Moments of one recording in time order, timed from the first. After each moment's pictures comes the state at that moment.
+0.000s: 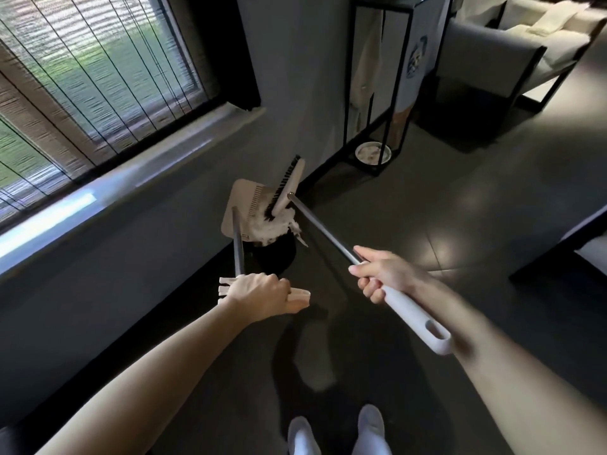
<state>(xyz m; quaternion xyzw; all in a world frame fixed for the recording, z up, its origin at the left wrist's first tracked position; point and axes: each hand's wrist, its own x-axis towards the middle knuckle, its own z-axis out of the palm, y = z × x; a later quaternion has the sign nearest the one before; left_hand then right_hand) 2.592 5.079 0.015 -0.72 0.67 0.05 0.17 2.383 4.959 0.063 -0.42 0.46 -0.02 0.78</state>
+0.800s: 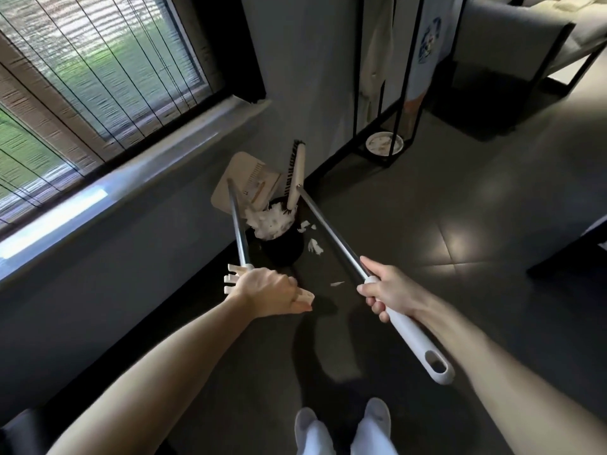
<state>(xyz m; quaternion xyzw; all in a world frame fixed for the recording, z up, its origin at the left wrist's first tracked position) 2.573 5.073 0.014 -0.64 0.73 -0.01 0.24 2.356 4.971 0.026 -0.57 0.46 -0.03 0.68</state>
